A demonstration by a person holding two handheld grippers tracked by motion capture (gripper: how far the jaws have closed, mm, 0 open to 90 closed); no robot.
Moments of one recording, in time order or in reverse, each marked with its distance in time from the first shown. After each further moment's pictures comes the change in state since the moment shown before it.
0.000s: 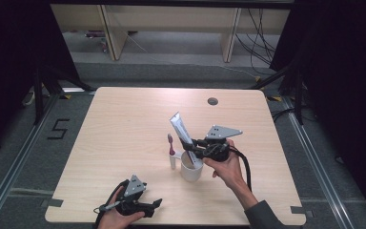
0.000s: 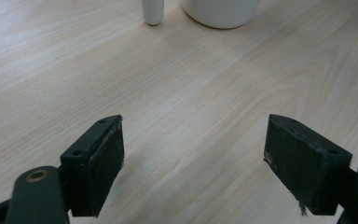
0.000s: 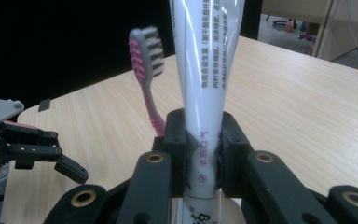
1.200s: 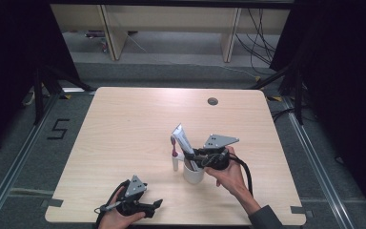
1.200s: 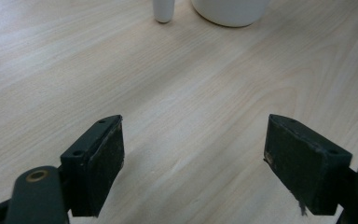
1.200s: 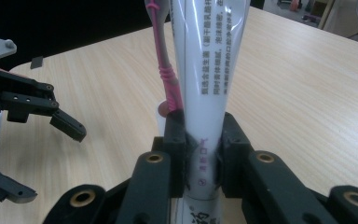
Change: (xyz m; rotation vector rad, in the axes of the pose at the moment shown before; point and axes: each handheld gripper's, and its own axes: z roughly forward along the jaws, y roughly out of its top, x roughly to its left) left arm -0.002 -0.001 0.001 0.000 -0.006 0.001; right arm 0.010 -0.018 -0.003 0.118 -0.022 -0.070
